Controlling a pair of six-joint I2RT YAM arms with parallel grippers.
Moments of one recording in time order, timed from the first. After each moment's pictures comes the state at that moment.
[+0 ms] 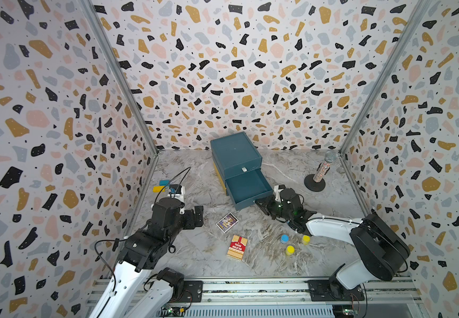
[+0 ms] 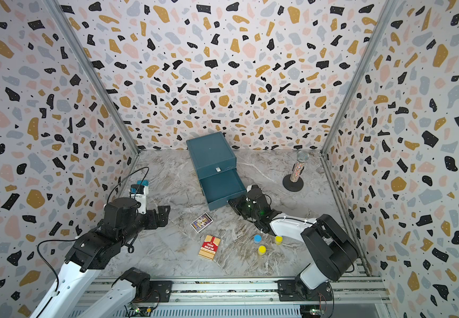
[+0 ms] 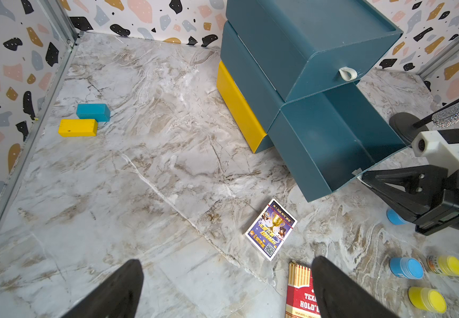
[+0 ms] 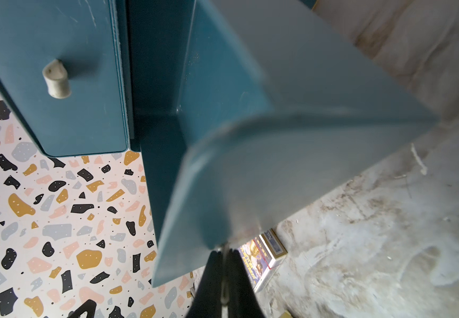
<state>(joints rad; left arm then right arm) -0.38 0.67 0.90 -0.87 -0.14 -0.32 0.67 1.54 0.68 0.43 -0.25 1.31</state>
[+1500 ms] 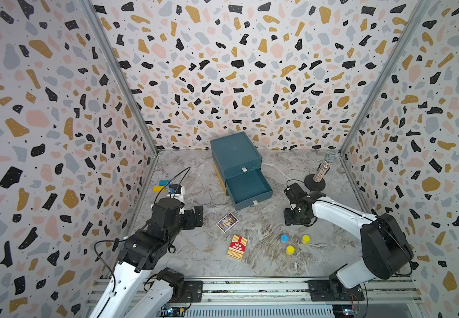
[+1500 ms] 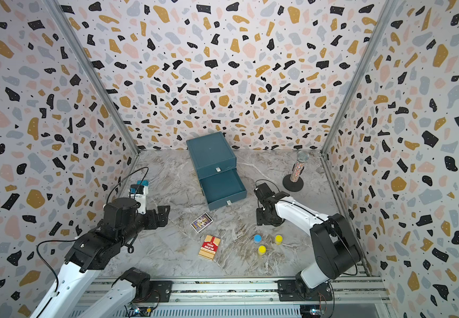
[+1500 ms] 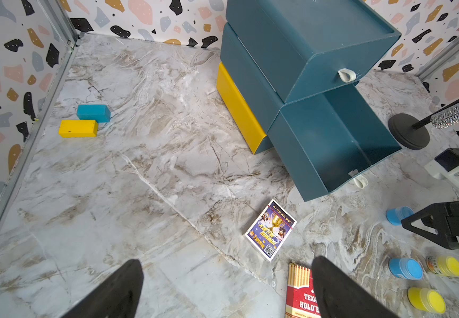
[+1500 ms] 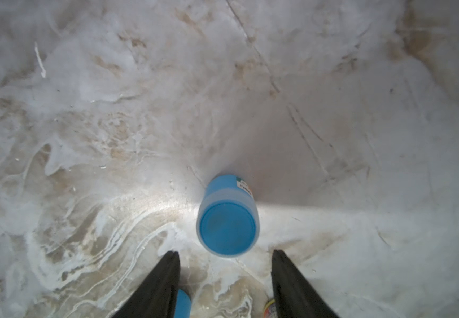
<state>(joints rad) -0.38 0.67 0.90 -0.87 -0.14 -0.32 0.52 1.55 0.96 -0.76 0.05 0.43</state>
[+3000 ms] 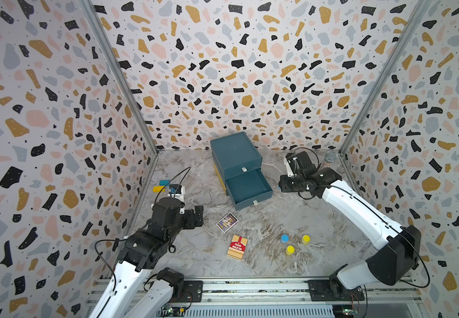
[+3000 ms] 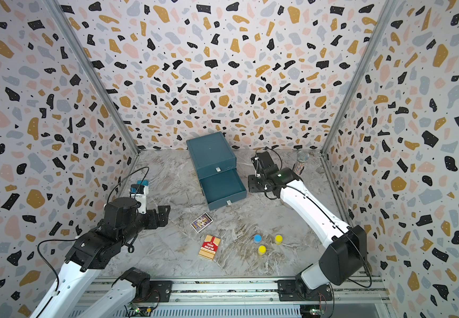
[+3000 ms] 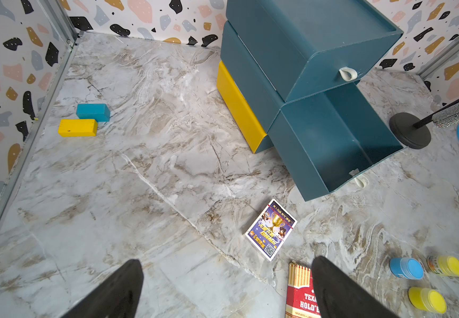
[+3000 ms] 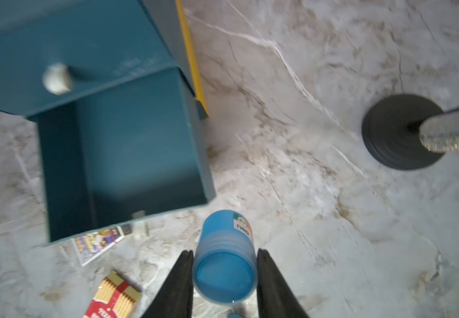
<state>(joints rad) -0.38 0.67 0.90 -0.87 -0.14 -0.32 0.60 1.53 1.52 -0.86 0.07 0.37</state>
